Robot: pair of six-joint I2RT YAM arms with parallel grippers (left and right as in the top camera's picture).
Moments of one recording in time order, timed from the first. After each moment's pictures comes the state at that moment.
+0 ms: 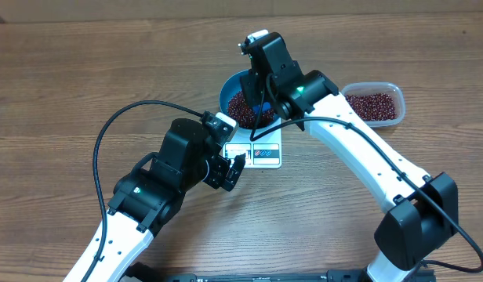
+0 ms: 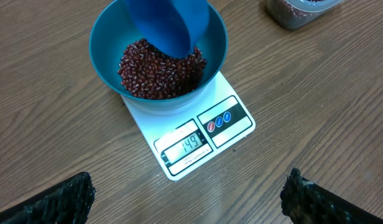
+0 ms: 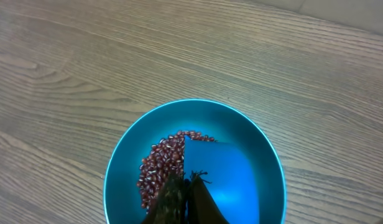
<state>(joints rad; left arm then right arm) -0.52 1.09 0.95 -0.63 0.07 0.01 0.57 1.84 1.65 -0.66 0.11 0.19</state>
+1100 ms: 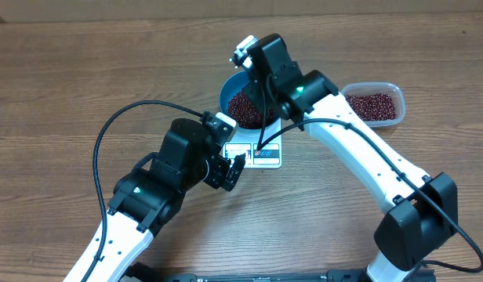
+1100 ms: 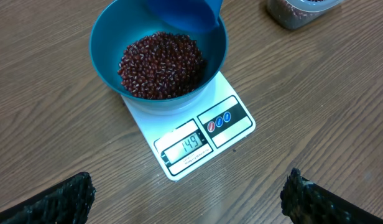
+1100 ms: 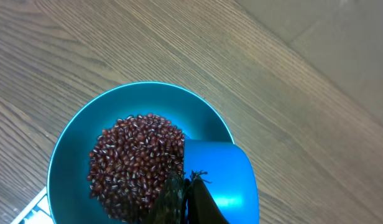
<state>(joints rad) -0.52 1.09 0.95 -0.63 0.07 0.01 0.59 1.84 1.65 -0.69 0.18 -0.20</state>
